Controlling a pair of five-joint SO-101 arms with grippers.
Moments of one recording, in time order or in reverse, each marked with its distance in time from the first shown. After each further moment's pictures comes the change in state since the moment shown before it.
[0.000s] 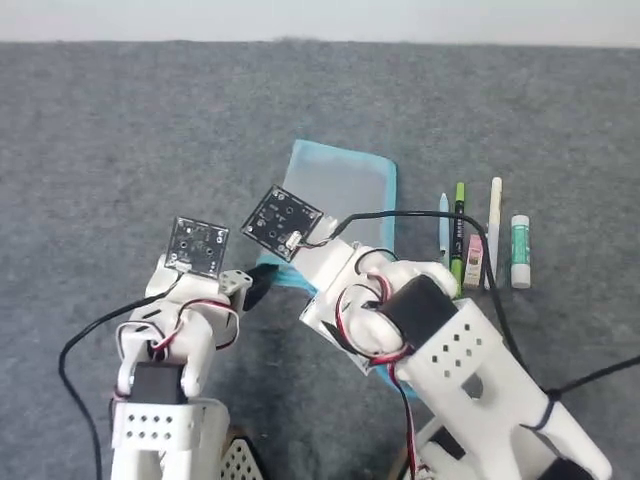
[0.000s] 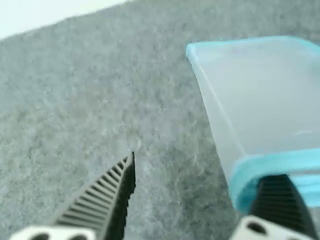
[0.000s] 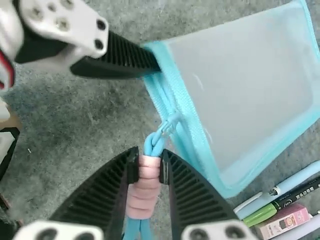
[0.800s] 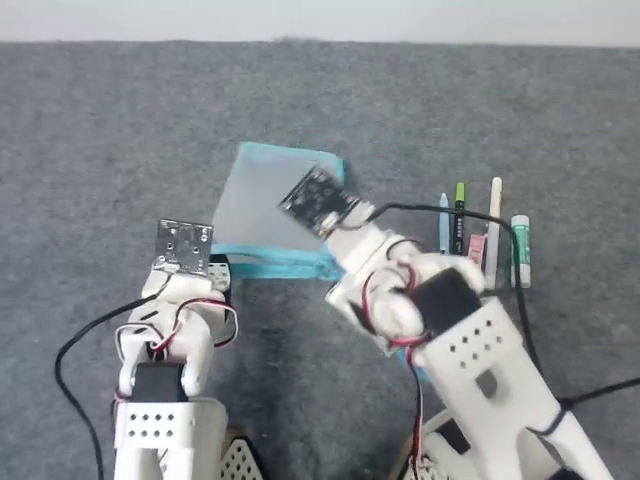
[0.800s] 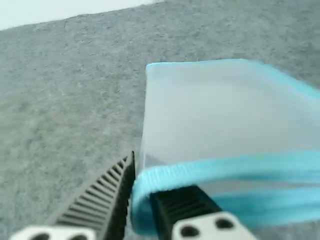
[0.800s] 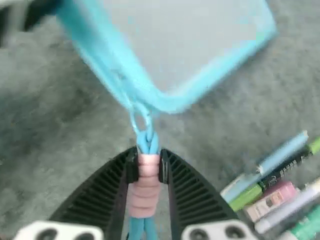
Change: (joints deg) left arm -2.8 -0.1 3.3 -4.8 4.7; right arm 9.7 -2.0 3.2 -1.4 1.5
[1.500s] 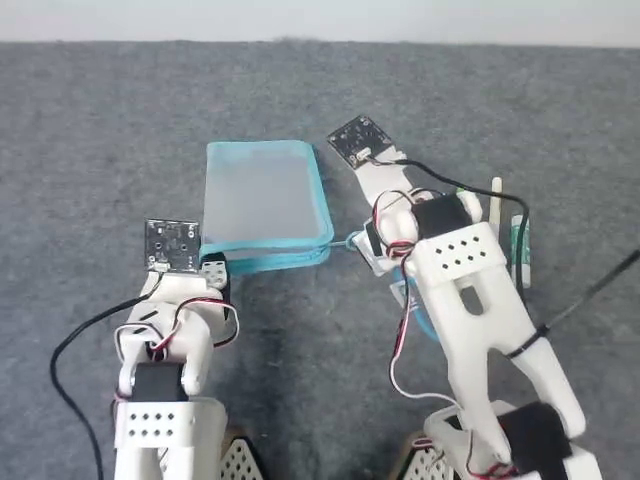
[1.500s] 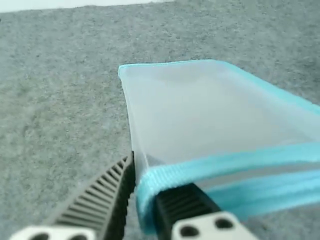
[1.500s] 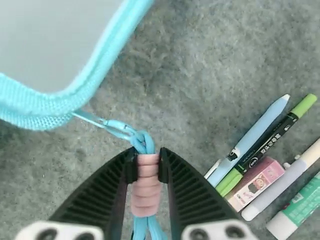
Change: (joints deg) left arm -0.6 0.0 0.0 0.0 5.2; right arm 14.6 22.3 -7.2 -6.4 0.5
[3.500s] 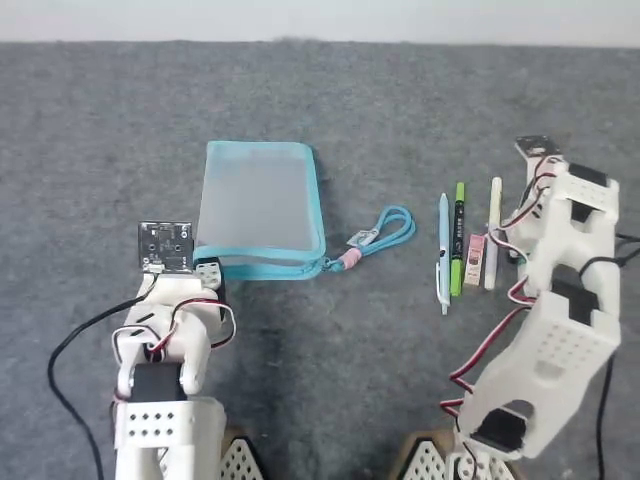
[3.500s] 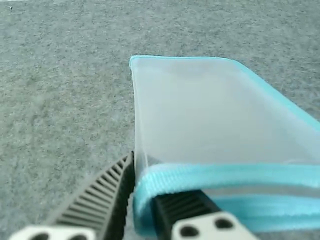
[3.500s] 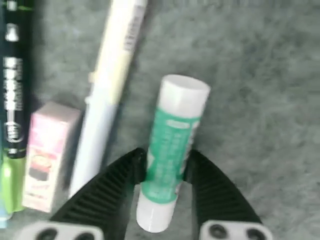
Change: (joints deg) left arm -1.2 -0.2 1.2 0.0 1.1; right arm 41.7 48.4 -26.6 -2.0 12.8
